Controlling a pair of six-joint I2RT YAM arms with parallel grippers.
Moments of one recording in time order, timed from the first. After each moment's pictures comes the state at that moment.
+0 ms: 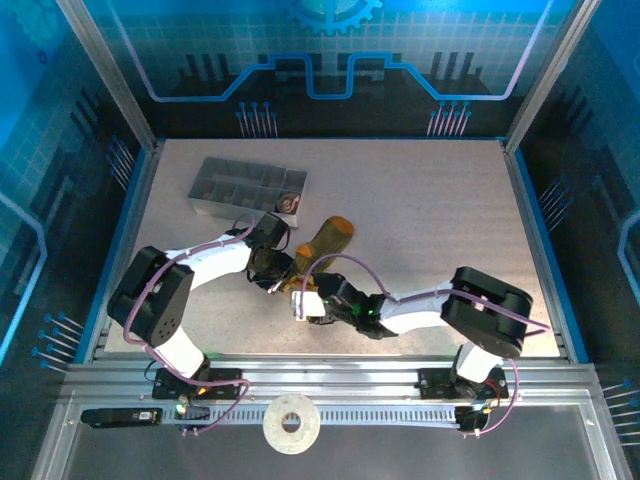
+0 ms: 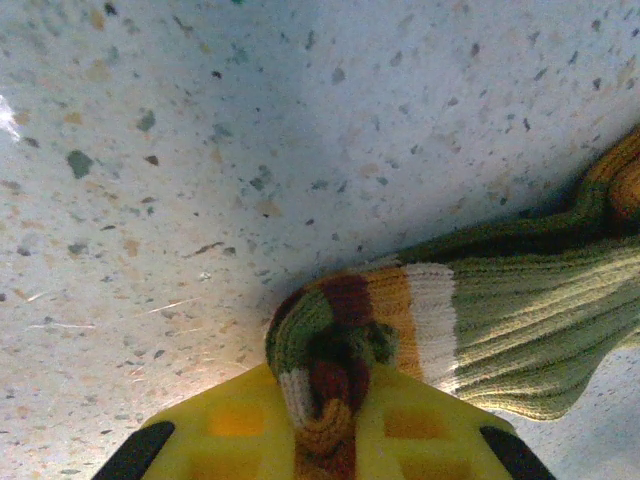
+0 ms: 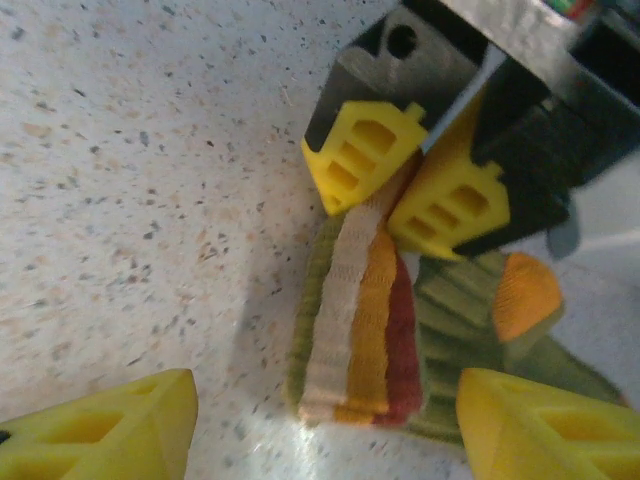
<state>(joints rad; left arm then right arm) -0.46 1.65 0.88 -0.54 0.27 -1.39 1.10 1.67 0.65 0.36 0.26 -0.70</state>
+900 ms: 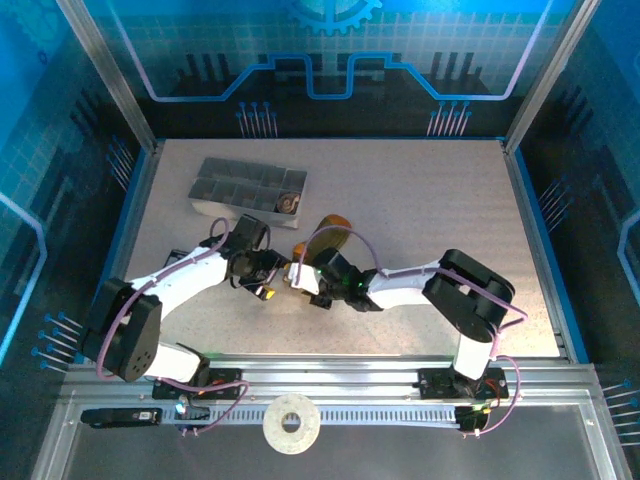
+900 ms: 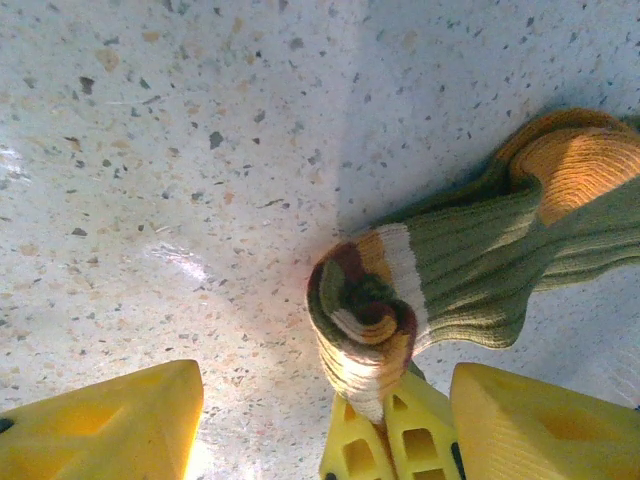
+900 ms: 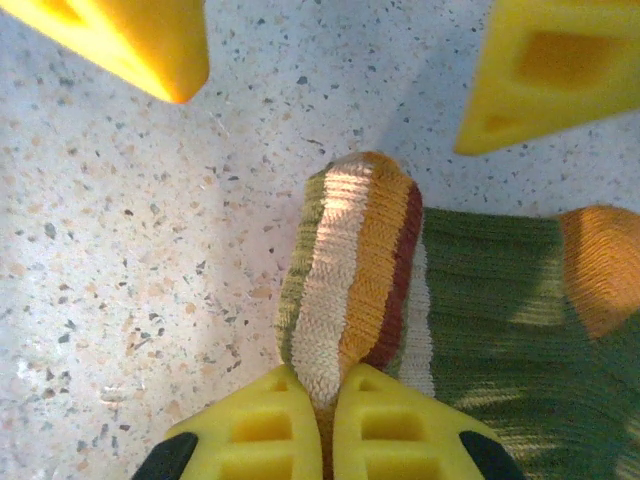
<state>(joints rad) -0.39 1.41 0.76 -0.52 0.30 -1.44 0.93 1.79 0.82 0.18 -0.08 -0.39</state>
